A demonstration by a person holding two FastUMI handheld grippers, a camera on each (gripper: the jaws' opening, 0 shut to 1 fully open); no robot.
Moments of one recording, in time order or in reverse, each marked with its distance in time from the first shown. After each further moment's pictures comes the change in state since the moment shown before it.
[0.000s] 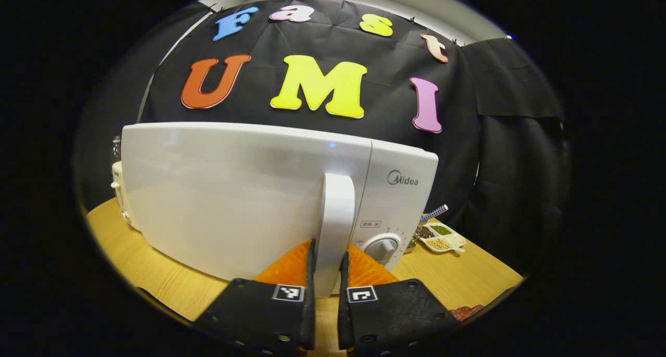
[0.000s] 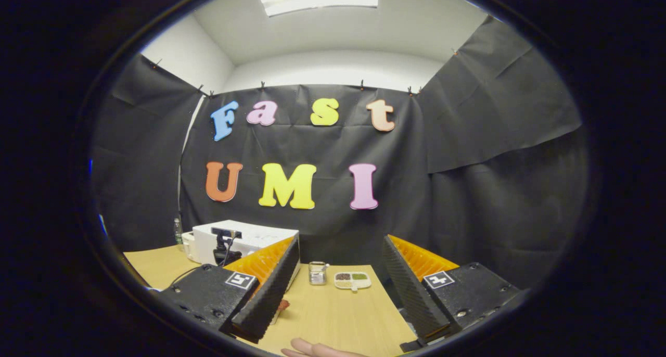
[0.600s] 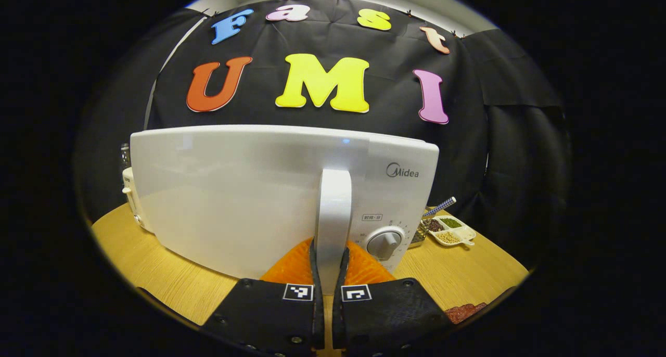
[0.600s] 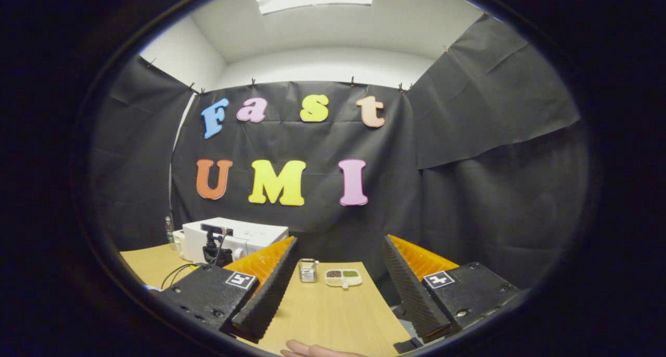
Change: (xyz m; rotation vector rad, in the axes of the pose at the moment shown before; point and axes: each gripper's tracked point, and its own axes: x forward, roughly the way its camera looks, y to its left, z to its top) left arm -0.015 0.002 -0.003 -0.006 0.005 0.032; right arm 0.000 -0.020 -0.011 0.007 0.013 -0.040
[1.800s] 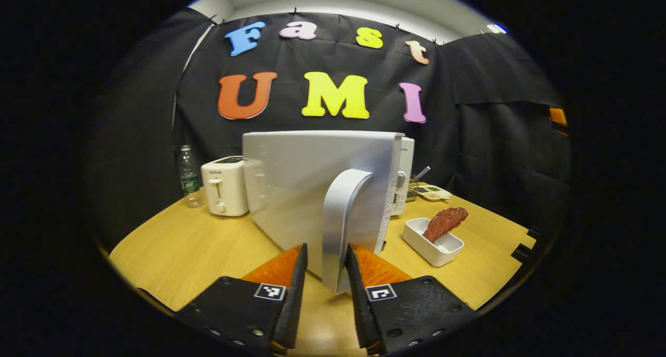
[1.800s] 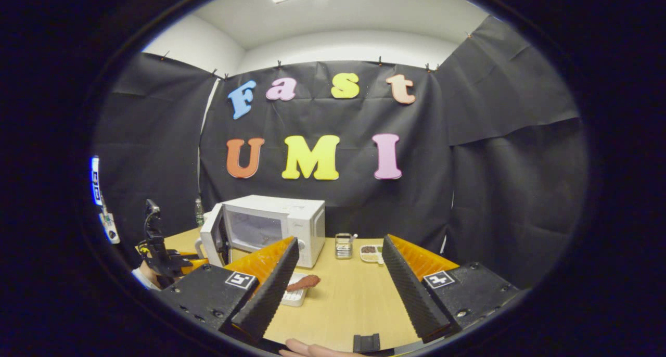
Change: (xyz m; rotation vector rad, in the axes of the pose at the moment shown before) left arm -0.250 0.160 -0.041 0.070 0.028 -0.058; right arm -0.028 0.106 -0.058 0.012 0.156 0.180
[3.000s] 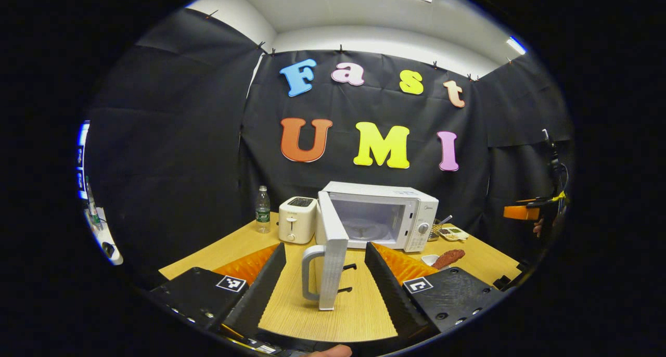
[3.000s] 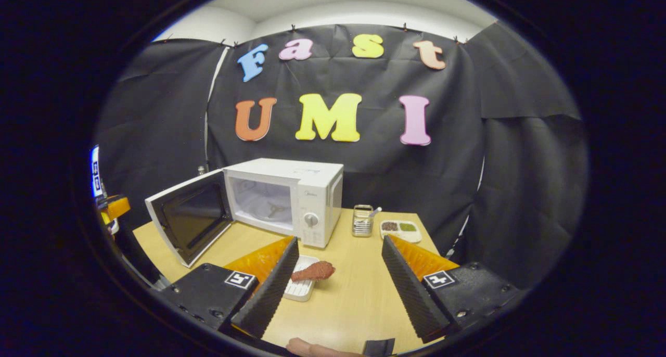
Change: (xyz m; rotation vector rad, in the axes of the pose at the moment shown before) left arm -0.138 0.036 0.120 -0.058 -0.180 0.235; right arm 0.116 0.018 -0.070 -0.021 0.267 0.092
